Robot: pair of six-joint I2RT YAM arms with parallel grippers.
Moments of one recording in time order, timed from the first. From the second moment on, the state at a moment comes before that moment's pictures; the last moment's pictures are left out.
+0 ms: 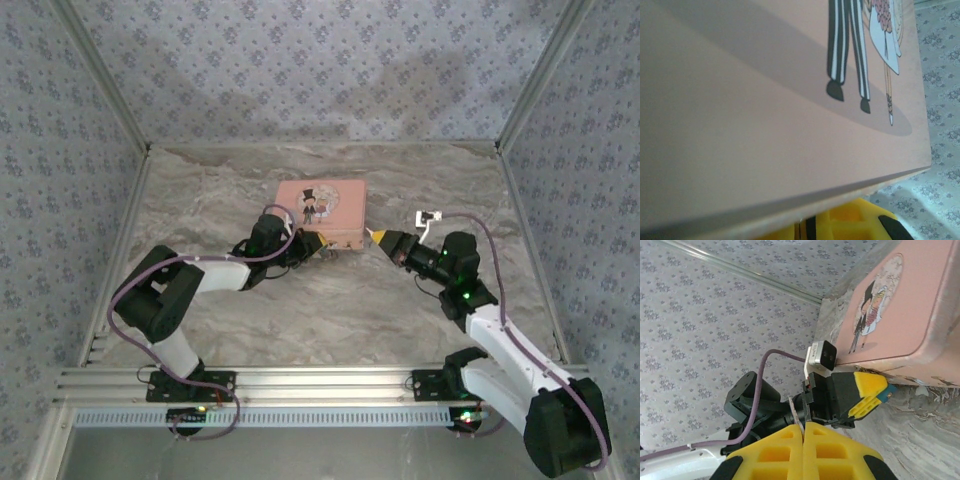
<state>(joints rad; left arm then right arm) -0.62 1.69 0.72 0.51 0.37 -1.17 0.31 0.88 0.42 0.35 -0.60 1.10</state>
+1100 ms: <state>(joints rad) -0.61 1.66 0.72 0.49 0.41 -1.16 0.52 1.34 0.34 0.69 -0.47 1.29</state>
